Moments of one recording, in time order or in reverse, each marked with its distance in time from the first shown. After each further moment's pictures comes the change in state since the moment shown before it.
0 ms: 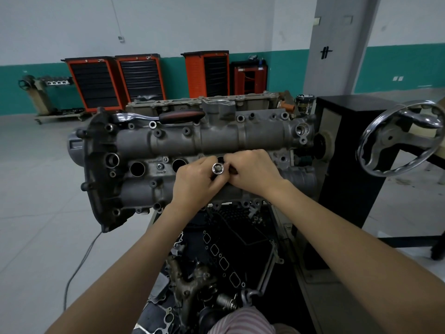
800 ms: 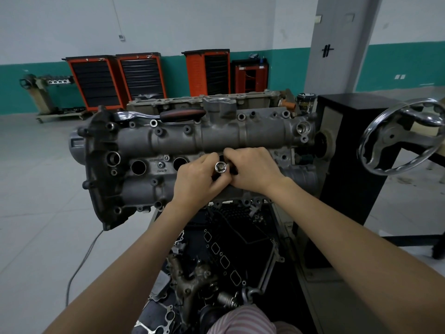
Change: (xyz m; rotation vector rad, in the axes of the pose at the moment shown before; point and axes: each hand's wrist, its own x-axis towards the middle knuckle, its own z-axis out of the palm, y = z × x) left_hand 0.000 0.003 -0.002 -0.010 -0.030 0.005; right_hand 0.002 0.003 0.004 -0.065 -0.063 -0.016
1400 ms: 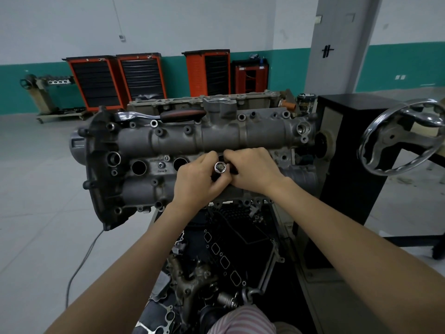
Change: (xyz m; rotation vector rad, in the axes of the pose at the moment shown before) left_hand 0.000 0.001 -0.001 -0.018 0.010 -0.031; right_hand 0.001 0.001 0.001 0.010 -0.006 -0.014
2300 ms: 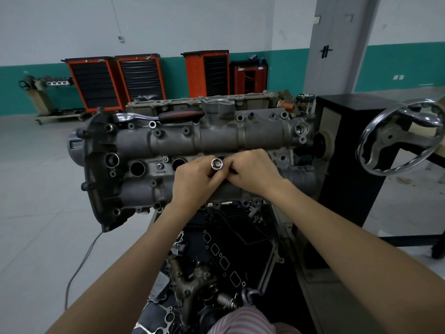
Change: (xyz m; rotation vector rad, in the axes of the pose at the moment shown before) left_hand 0.001 -0.003 0.001 -0.015 0.002 -0.056; right_hand -0.004 -0.002 -0.003 0.021 0.020 -0.007
